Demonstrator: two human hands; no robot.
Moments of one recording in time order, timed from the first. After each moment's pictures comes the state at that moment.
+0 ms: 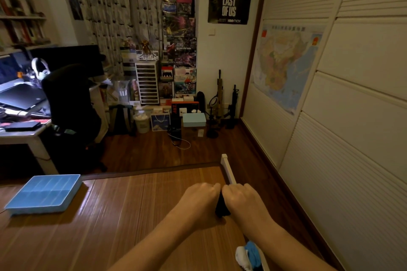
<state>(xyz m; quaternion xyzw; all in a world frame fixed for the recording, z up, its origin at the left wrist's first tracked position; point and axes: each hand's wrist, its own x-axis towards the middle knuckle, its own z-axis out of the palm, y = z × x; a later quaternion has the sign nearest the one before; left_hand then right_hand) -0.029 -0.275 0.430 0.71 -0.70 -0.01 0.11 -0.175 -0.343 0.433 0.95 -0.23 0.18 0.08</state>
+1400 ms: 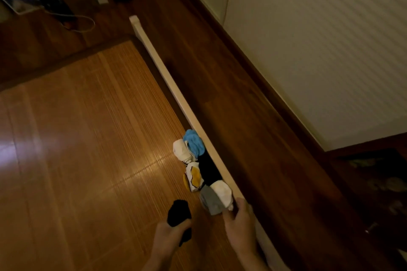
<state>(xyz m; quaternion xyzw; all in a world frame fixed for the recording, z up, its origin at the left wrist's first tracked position) -0.188 -0.319 -0.031 0.76 -0.04 -0.62 0.20 -0.372 -0.364 -0.046 0.46 -0.77 0.03 -0.44</state>
